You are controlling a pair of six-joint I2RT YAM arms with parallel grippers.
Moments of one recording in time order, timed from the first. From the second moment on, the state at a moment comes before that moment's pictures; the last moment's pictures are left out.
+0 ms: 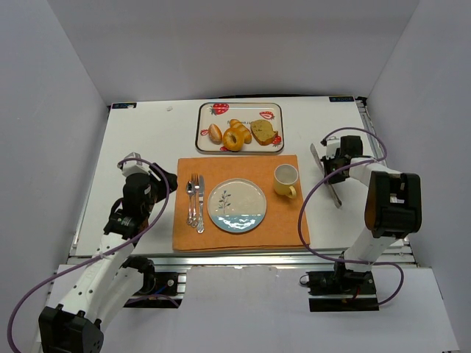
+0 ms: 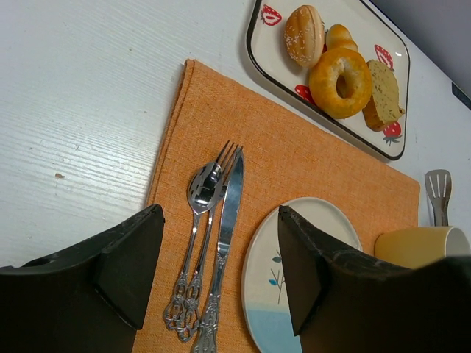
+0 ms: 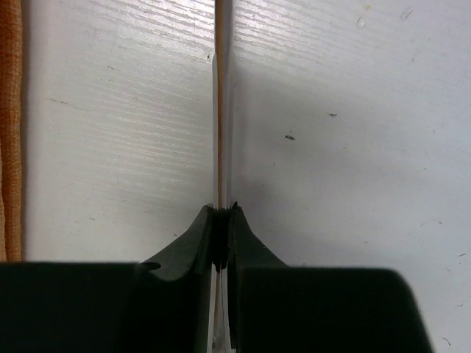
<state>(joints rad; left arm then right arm) -0.26 0.73 0.53 -0.21 -0.20 -0.68 -0.04 1.72 0.97 -0.29 -0.18 -0.32</state>
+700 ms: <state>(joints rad) -0.26 0.74 0.53 -0.20 -0.20 -0.69 0.19 1.63 1.52 -0.59 -0.48 -0.44</state>
